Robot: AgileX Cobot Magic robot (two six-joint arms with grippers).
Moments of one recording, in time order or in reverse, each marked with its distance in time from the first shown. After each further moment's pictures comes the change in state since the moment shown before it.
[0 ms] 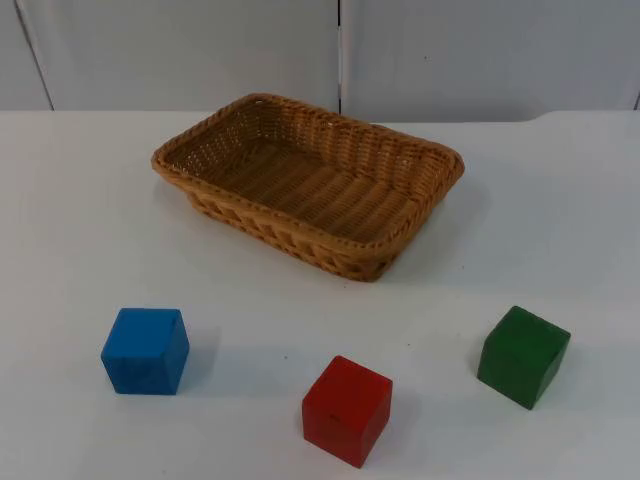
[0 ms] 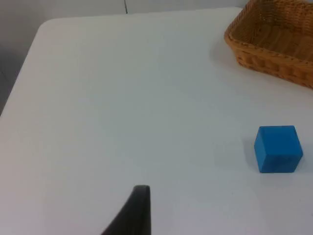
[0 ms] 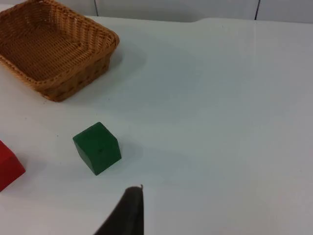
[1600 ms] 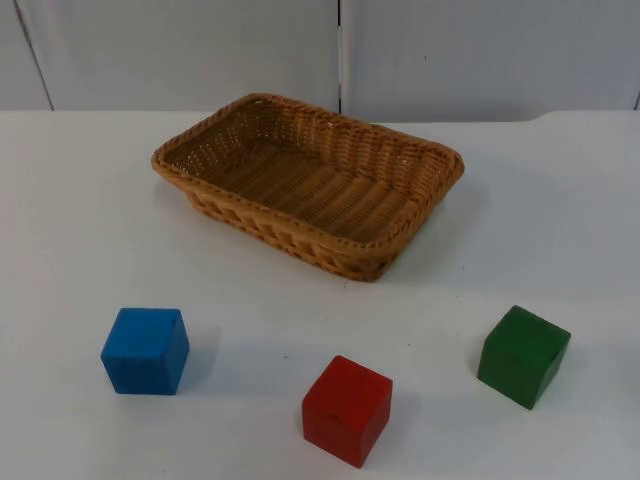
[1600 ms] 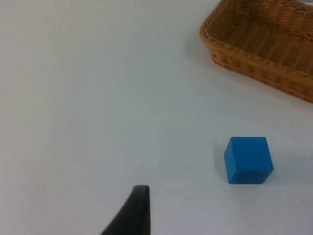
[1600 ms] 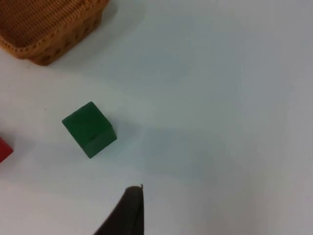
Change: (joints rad) right arm 0.000 0.565 -0.154 0.000 -0.128 -0.021; left arm 0.000 0.316 -0.031 -0.106 -0.180 0.000
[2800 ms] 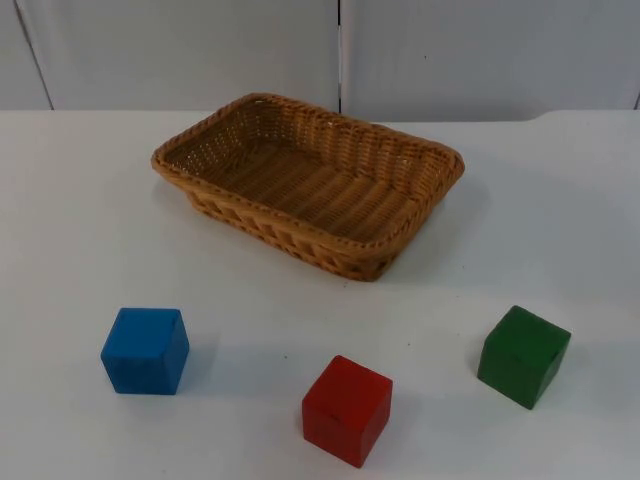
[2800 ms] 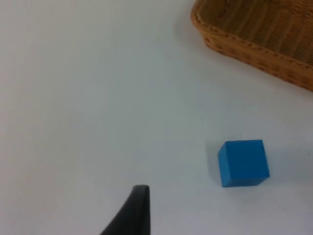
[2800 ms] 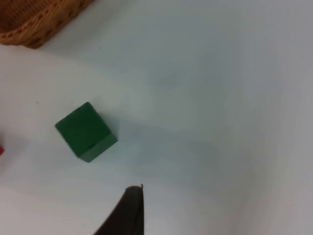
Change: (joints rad) right arm 0.000 0.348 -0.122 0.046 -0.085 -0.060; left arm 0.000 0.393 -0.150 -0.089 -0.073 0.116
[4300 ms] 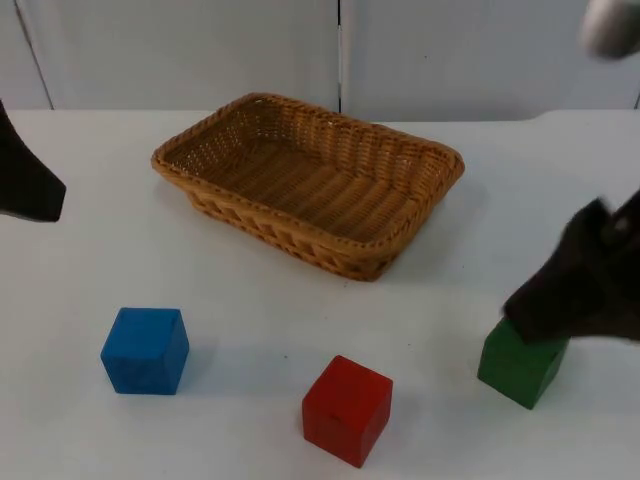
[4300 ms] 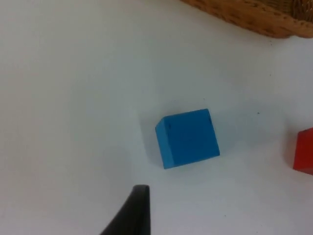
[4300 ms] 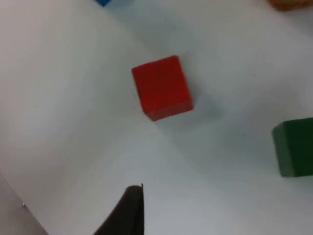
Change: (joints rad) right arm 0.499 0.398 -0.021 0.211 -0.227 -0.176; left arm -0.014 0.385 0.000 -0.316 -0.097 0.331
